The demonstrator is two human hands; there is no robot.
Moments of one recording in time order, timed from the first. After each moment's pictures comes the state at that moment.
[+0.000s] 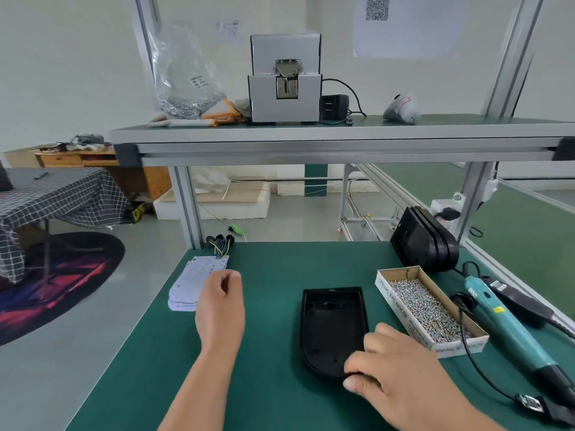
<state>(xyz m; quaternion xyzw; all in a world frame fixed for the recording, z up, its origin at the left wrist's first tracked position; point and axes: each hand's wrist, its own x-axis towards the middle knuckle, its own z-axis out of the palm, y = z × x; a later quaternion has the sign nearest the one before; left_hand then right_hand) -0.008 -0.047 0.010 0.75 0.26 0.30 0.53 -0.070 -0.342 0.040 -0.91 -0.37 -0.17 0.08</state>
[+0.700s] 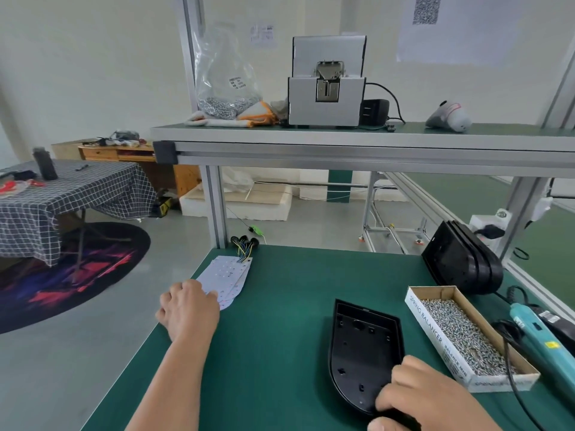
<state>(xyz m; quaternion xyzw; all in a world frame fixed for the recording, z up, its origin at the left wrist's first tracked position) 0.002 0.053 -0.002 0.88 0.40 0.16 0.21 -0.055 -0.345 0.014 -0.87 -0.43 -0.24 0.08</state>
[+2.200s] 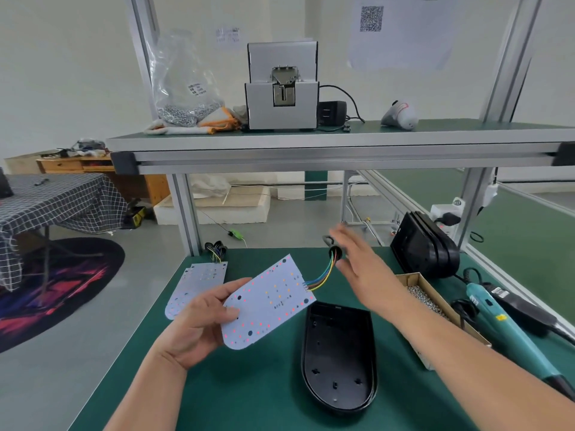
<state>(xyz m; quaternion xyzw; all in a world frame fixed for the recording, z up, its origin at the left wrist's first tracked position) -0.012 0.023 0.010 0.55 -0.09 -0.11 0.83 0.093 -0.312 0.059 -0.89 -0.30 -0.15 0.33</state>
